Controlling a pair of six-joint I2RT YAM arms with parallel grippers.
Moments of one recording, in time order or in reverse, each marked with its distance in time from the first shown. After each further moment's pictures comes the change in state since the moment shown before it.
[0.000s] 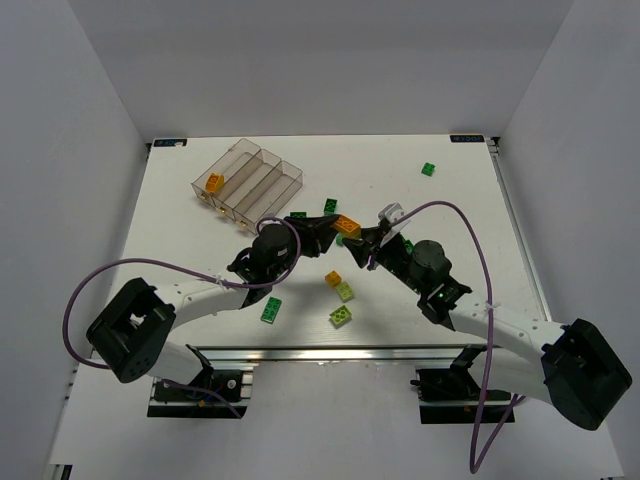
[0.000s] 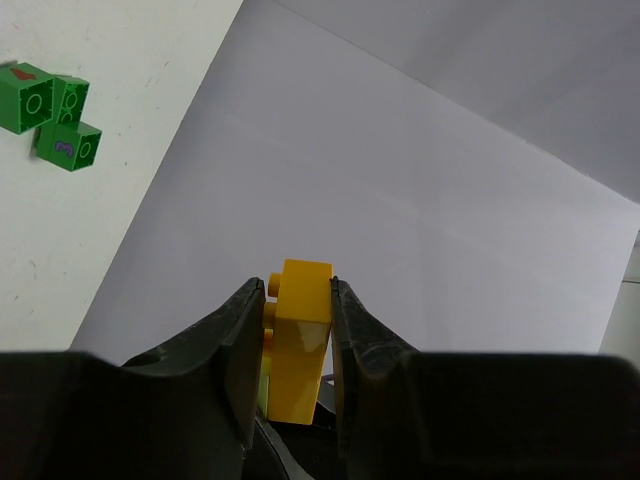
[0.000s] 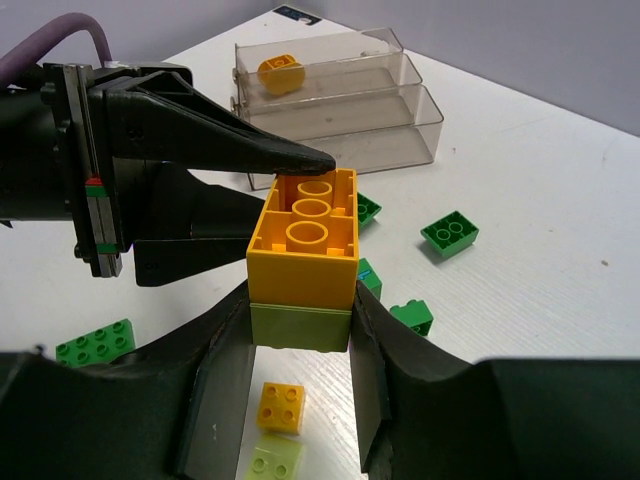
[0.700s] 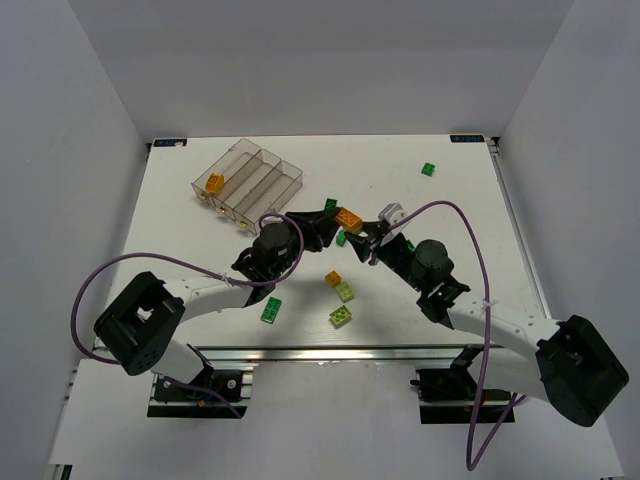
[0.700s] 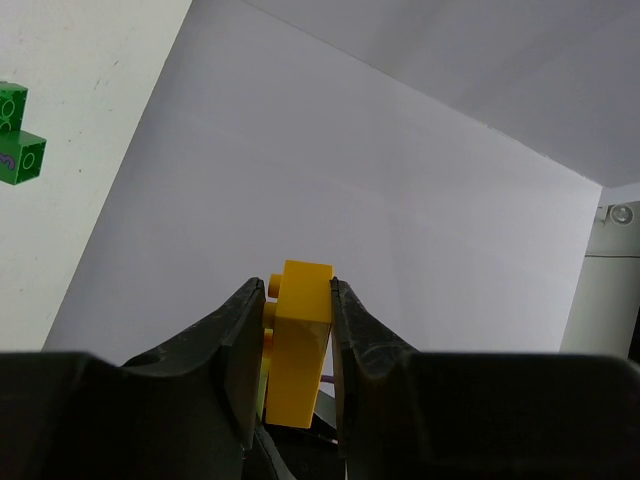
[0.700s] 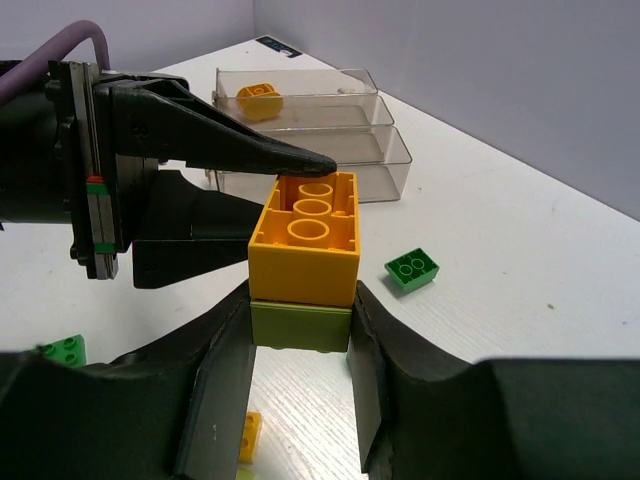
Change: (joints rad) left arm 0.002 0.052 0.001 0.143 -0.010 0.003; right arm -0.019 0.025 -0.005 0.098 -0.014 -0.116
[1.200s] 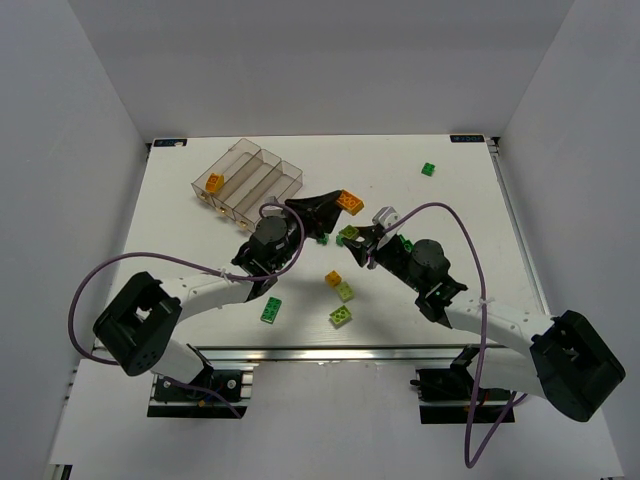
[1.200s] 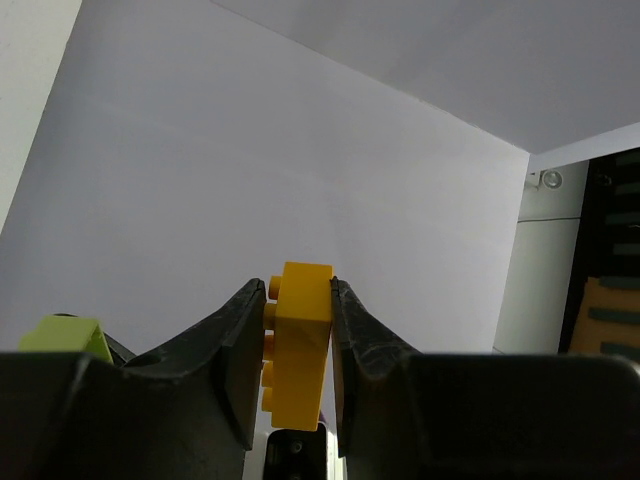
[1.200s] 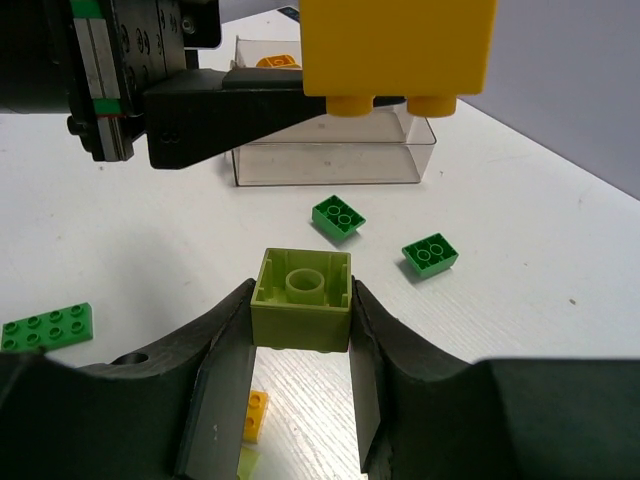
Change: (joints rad) left arm 0.000 -0.004 0.061 0.069 -0.017 -0.012; right arm -0.008 0.032 -0.007 -0.002 -0.053 -0.026
